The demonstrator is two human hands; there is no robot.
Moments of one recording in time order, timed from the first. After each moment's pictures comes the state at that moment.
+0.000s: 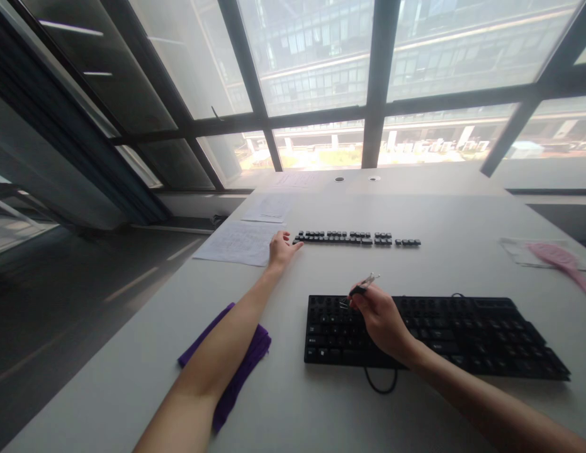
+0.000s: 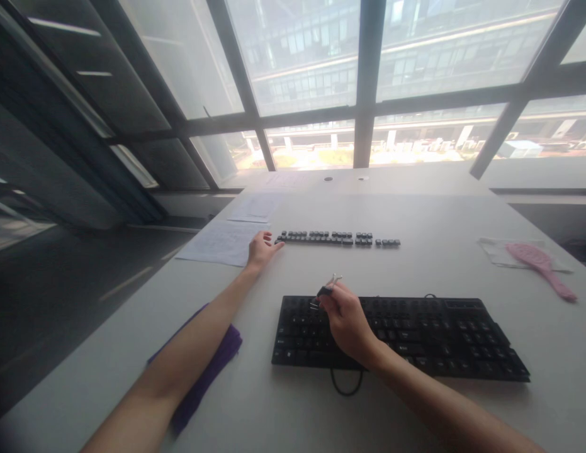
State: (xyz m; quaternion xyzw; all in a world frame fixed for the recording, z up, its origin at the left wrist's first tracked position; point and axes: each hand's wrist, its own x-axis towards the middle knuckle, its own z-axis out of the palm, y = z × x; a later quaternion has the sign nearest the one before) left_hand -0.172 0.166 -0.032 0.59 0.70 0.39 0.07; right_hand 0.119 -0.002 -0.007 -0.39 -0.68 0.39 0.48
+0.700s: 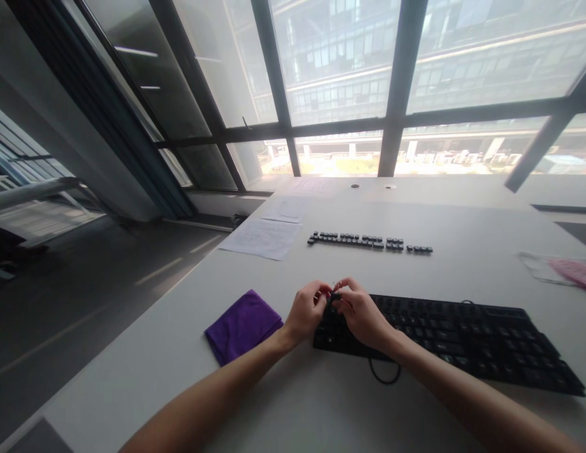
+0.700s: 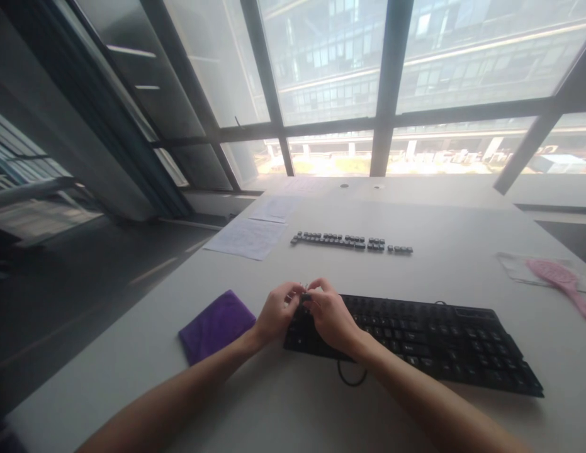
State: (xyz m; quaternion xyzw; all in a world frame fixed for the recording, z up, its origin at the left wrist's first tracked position) left_hand -0.091 -0.025 -0.003 0.68 0.57 0.41 0.24; right_hand 0.084 0.001 -0.011 -0.31 -0.78 0.38 0.38
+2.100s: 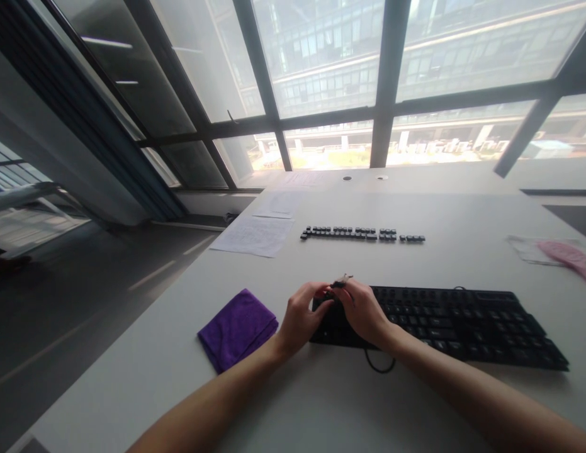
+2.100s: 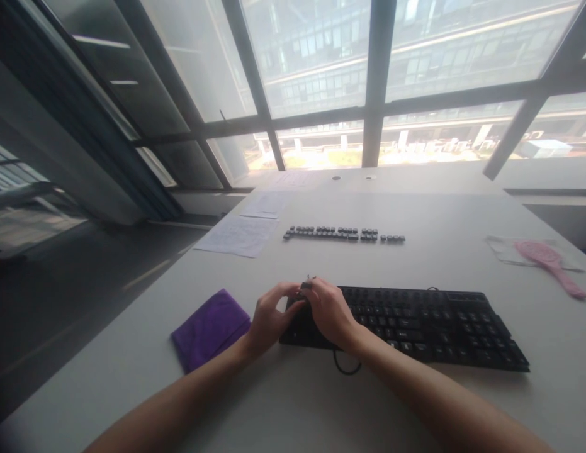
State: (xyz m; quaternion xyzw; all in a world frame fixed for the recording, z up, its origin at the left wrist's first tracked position) left_hand -0.089 -0.041 -0.009 0.73 0.51 0.43 0.16; right_hand 0.089 -0.005 -0.009 -0.34 -0.76 0.34 0.45
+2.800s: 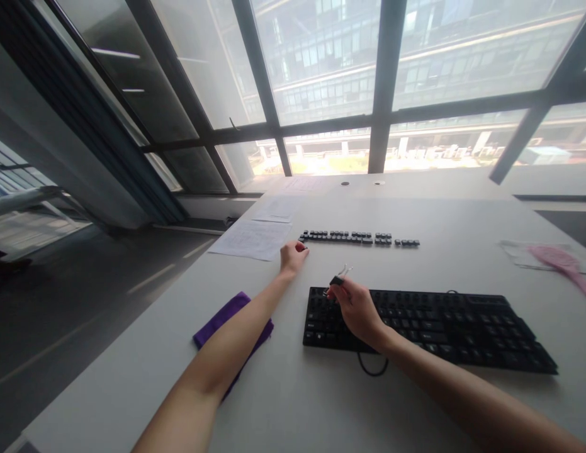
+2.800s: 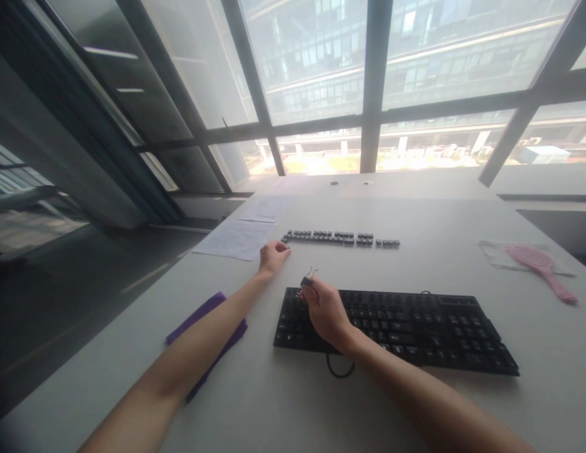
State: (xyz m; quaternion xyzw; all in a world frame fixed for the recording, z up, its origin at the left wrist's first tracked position) left_hand -0.139 0.127 -0.029 0.59 0.70 0.40 0.10; right_hand 0.084 0.003 -0.020 -0.37 -0.69 0.40 0.48
